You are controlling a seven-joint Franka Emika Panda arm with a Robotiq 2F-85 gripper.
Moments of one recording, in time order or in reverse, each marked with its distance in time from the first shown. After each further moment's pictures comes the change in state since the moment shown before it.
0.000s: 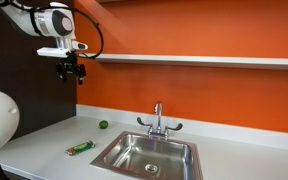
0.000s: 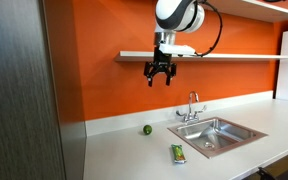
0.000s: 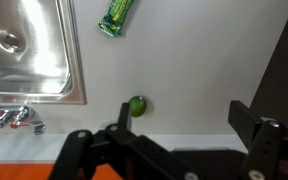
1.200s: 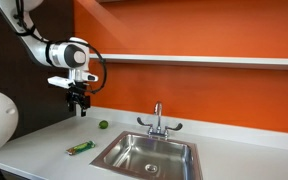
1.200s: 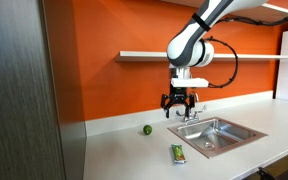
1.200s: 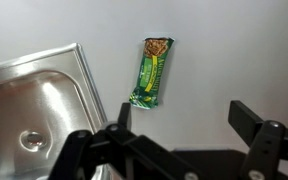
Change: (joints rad) arm -0.026 0.117 -0.091 -0.222 0.076 0.129 0.110
